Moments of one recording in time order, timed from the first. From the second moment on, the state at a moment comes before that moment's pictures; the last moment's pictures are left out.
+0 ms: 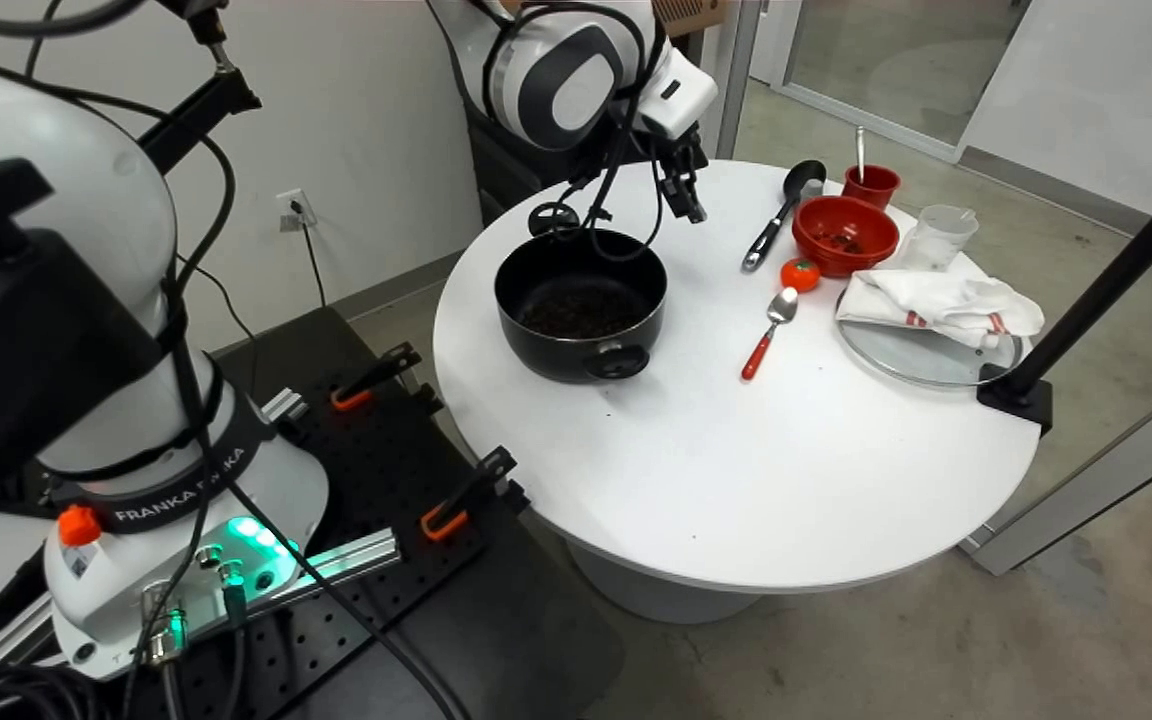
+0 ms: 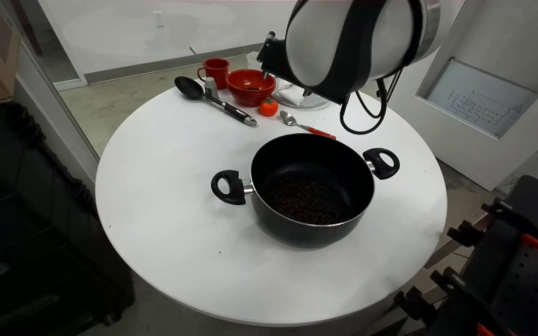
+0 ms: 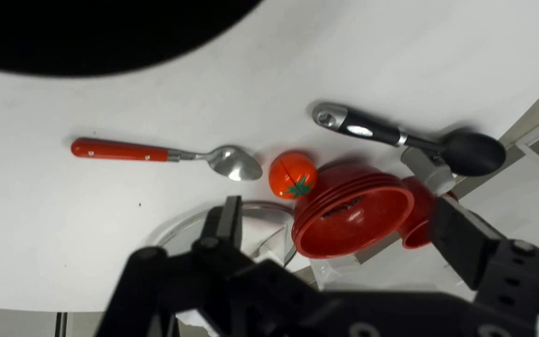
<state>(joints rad) 0.57 0.52 -0.47 -2.32 0.30 3.32 0.83</state>
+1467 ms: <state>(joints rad) -0.13 0.24 0.11 -2.64 0.25 3.14 0.27</state>
